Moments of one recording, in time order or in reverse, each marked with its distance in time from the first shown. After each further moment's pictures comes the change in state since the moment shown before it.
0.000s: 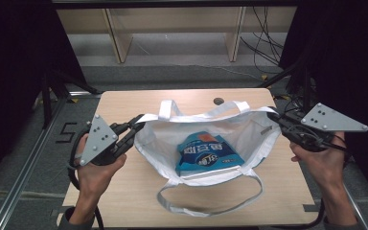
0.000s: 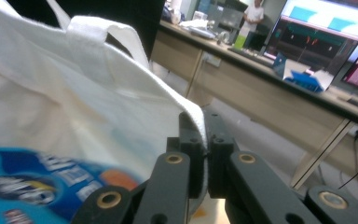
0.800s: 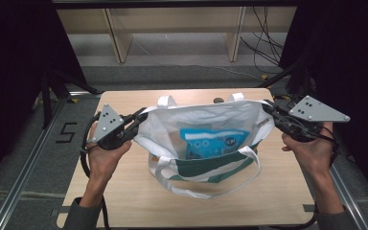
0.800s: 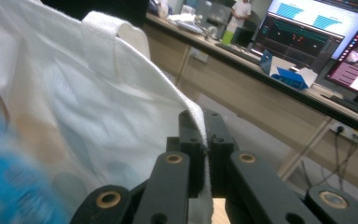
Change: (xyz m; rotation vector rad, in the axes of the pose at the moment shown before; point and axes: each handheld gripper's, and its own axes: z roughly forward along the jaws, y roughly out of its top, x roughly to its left) left arm 0.024 -0.047 0.038 0.110 0.010 -0.083; right arm -0.005 -0.007 0.029 0.042 -0.053 -0.011
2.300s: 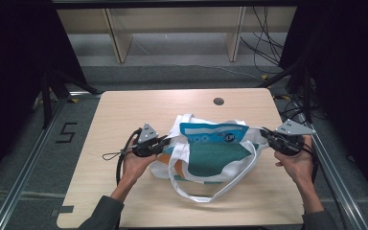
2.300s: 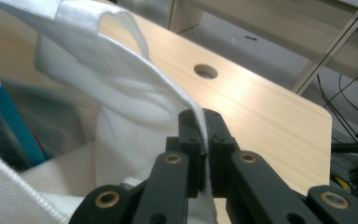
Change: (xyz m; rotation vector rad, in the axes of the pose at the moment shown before) left arm -0.013 -0.118 0.091 0.328 -0.142 -0.103; right arm -0.010 -0.128 0.045 0.265 0.000 0.130
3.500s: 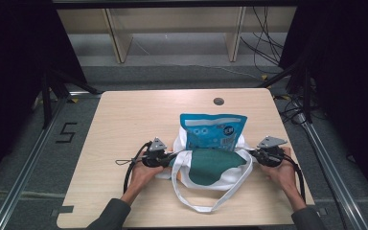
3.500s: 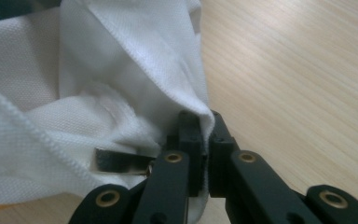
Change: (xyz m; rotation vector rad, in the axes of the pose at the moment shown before) left arm -0.010 -0.050 0.040 0.181 -0.108 -0.097; right arm 0.017 -0.067 0.057 0.289 0.080 -0.024
